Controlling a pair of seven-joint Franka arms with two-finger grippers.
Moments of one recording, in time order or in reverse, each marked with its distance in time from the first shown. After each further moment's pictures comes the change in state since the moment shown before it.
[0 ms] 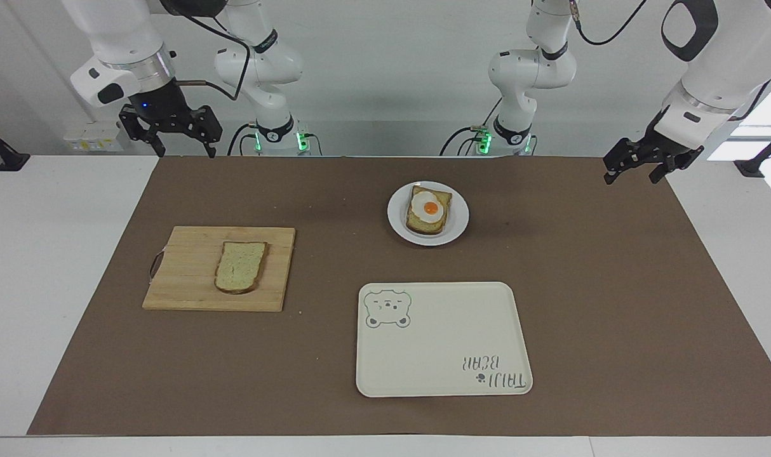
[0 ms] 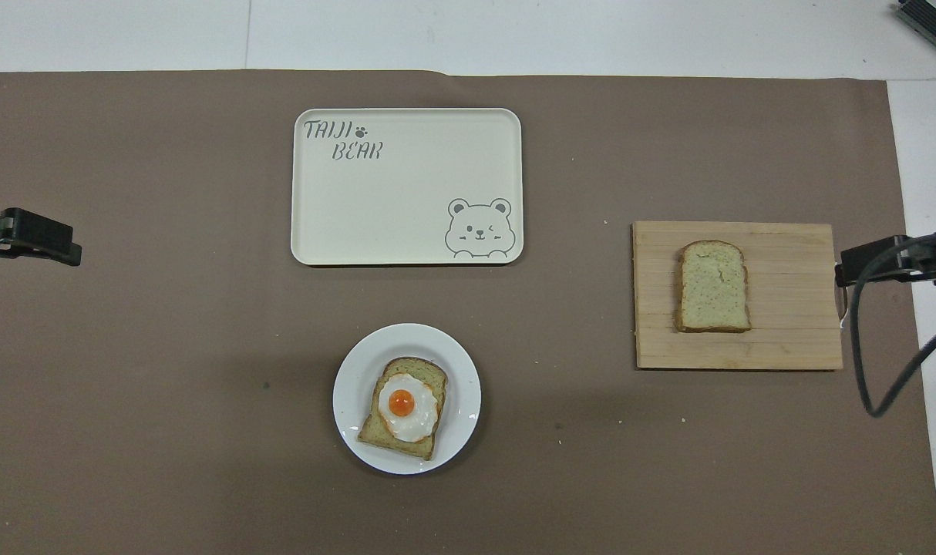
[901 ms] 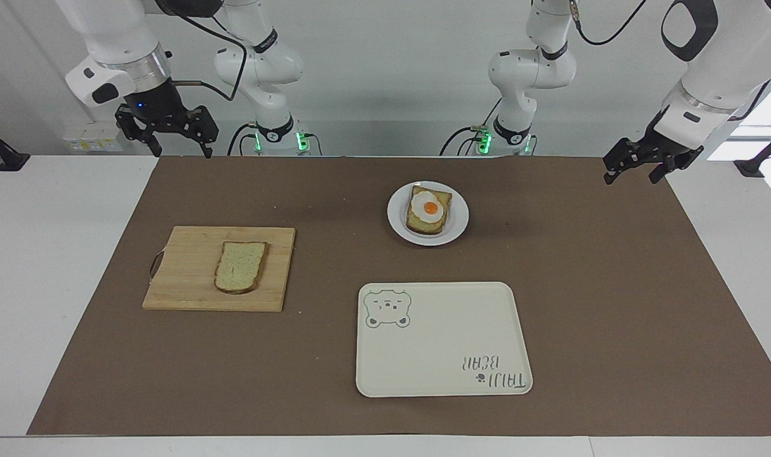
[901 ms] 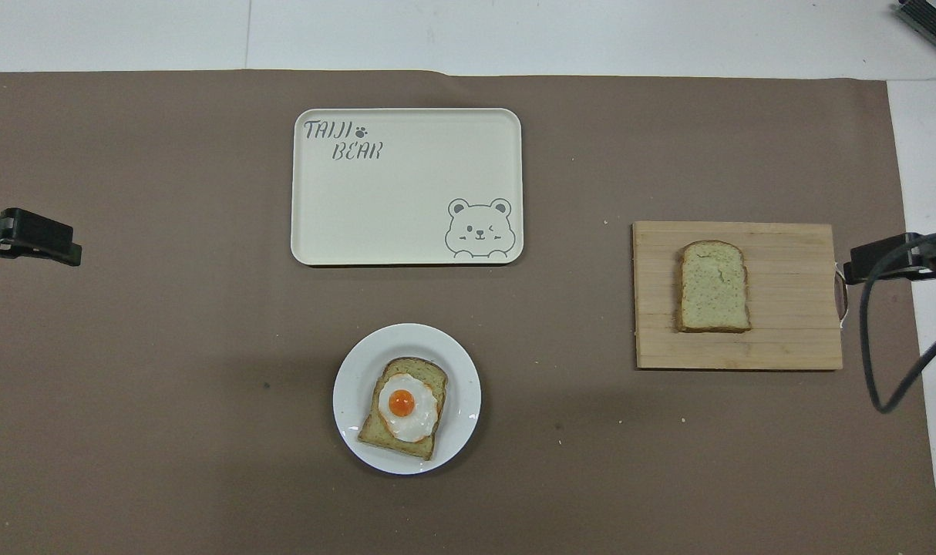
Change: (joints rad) left arm 0.000 0.000 0.000 0.000 0.000 0.000 0.000; right arm -0.012 0.000 -0.004 -0.002 0.000 0.010 0.000
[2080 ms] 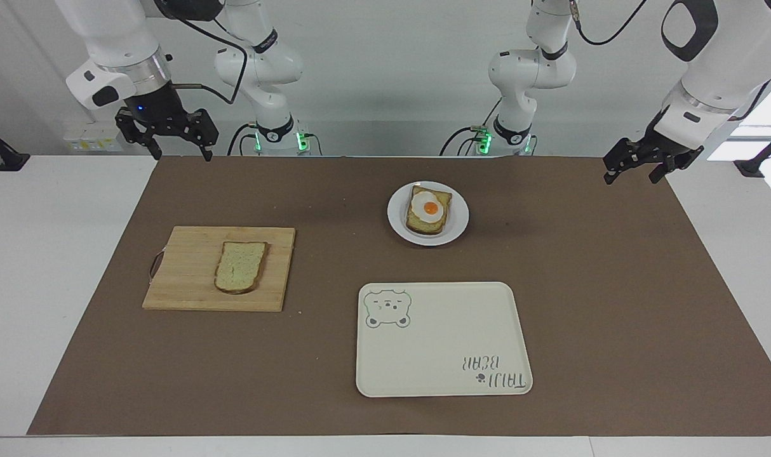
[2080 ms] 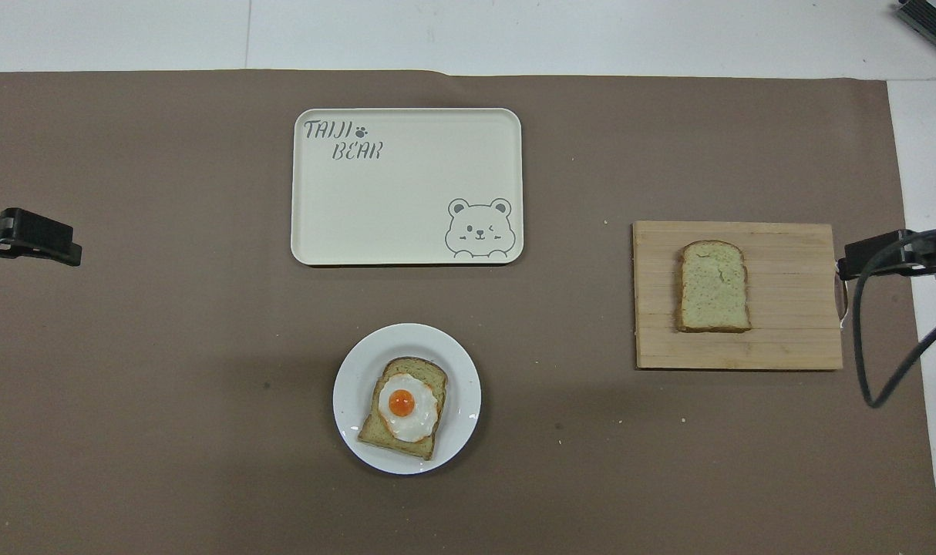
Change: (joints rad) left arm 0.000 0.000 0.000 0.000 0.000 -0.001 0.000; right arm 0.000 -0.001 0.004 -0.016 0.000 0.030 0.000
